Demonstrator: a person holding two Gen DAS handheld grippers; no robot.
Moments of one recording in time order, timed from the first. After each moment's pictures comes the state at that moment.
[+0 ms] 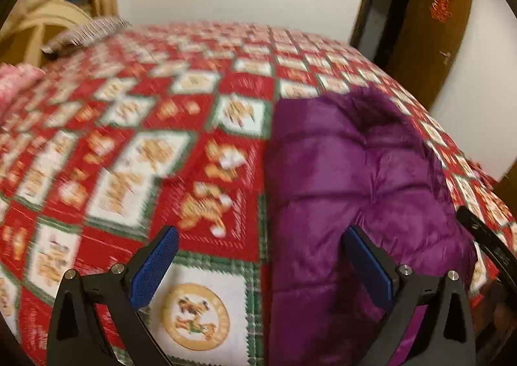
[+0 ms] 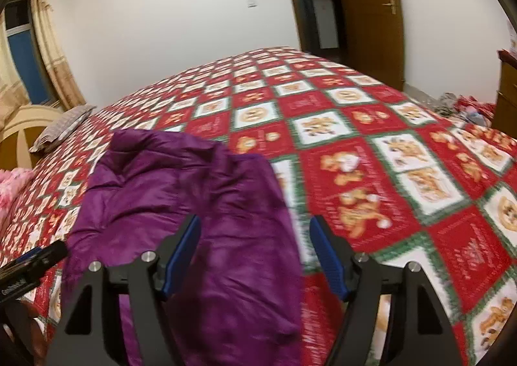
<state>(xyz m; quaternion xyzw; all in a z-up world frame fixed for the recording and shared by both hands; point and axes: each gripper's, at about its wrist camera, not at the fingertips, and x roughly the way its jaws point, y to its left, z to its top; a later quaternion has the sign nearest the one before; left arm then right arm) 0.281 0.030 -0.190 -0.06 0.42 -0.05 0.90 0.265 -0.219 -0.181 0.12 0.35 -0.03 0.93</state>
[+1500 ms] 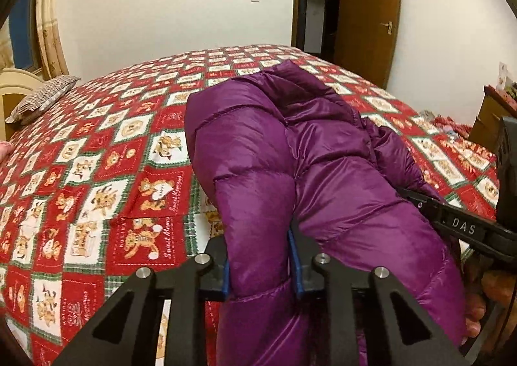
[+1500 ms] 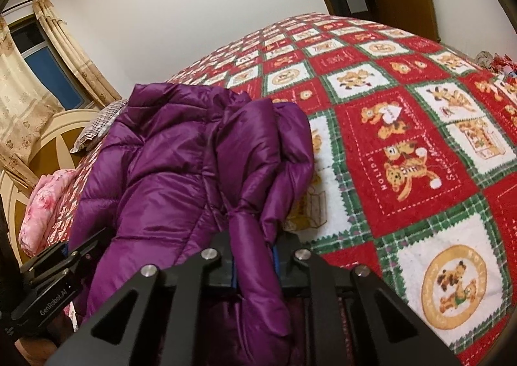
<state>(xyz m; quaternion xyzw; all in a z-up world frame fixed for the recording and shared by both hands) 0.259 -0.041 -0.168 0.04 0.36 -0.13 0.92 0.268 -0.215 -0.199 0.18 0.37 0.09 0.91</state>
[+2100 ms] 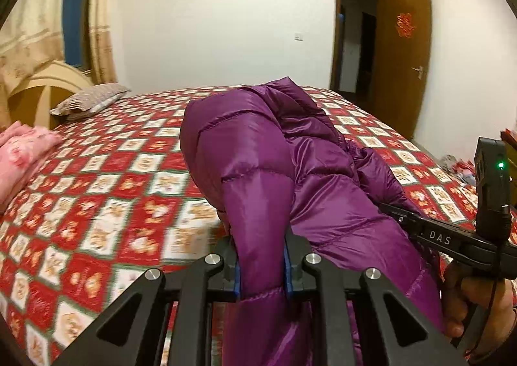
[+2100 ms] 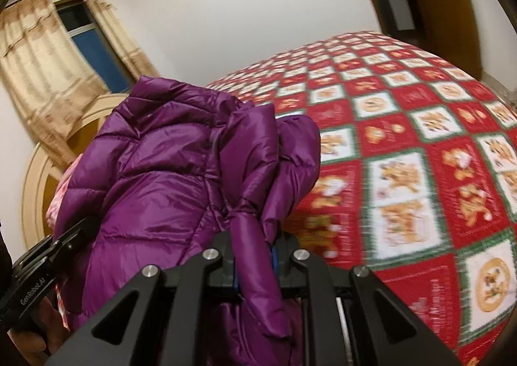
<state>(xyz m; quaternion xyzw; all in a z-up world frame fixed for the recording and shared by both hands) 0.197 0.060 -0.096 0.00 0.29 -0.05 0.96 0.269 -0.117 -0.144 0.15 0.35 0.19 0.91</state>
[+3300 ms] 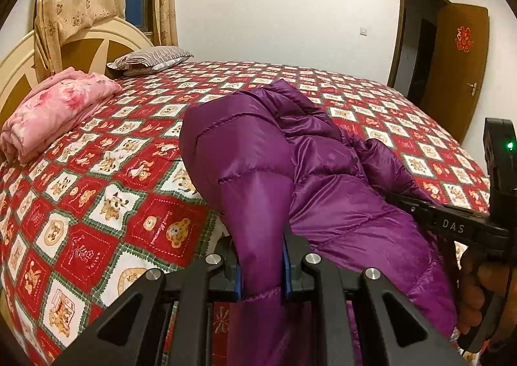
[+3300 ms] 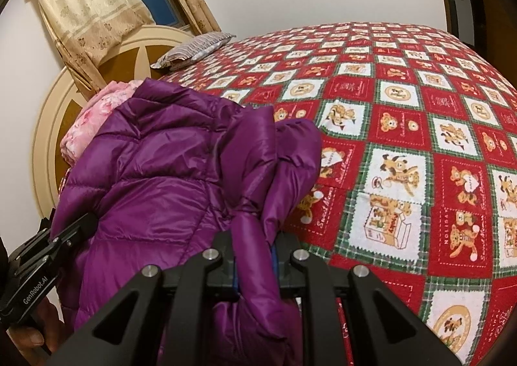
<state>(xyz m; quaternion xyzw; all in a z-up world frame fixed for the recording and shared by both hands) 0.169 0.180 -0.146 -0.04 0.33 0.06 0.94 0.282 0.021 -0.173 0.06 0.41 0.27 0.87</state>
